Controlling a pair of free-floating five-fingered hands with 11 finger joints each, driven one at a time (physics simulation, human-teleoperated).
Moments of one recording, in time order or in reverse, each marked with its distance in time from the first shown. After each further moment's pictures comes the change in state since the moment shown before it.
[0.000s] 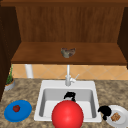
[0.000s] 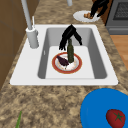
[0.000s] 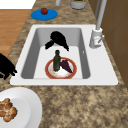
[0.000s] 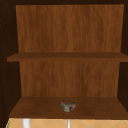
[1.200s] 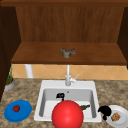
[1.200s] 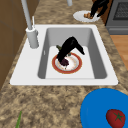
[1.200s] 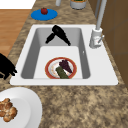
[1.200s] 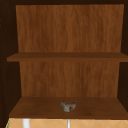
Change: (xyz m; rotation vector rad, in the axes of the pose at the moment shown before) left hand -0.048 -0.020 0.101 0.163 -0.205 0.052; right hand 0.000 0.000 0.000 0.000 0.000 0.000
